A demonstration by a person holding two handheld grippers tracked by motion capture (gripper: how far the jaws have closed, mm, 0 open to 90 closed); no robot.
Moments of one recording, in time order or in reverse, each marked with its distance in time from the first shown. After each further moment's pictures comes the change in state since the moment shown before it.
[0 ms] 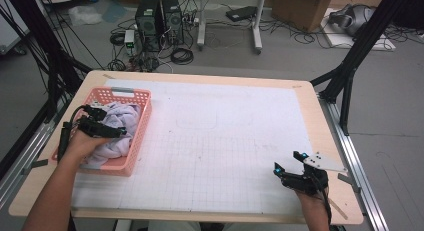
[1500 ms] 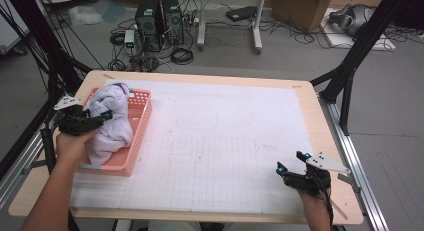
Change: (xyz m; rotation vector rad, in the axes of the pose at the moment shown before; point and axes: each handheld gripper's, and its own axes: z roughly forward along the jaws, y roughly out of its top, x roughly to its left) left arm 0.018 -0.007 -0.053 -0.423 -0.058 -0.173; right arm -0.003 0.000 -0.005 0.004 -0.037 0.007
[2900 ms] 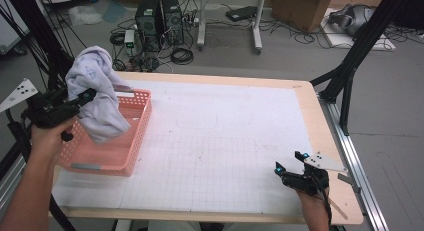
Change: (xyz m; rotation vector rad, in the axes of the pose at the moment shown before) left arm -0.008 0.053 -0.061 -0.449 -0.317 0.071; right arm 0.002 0.000 0.003 0.009 0.004 -0.007
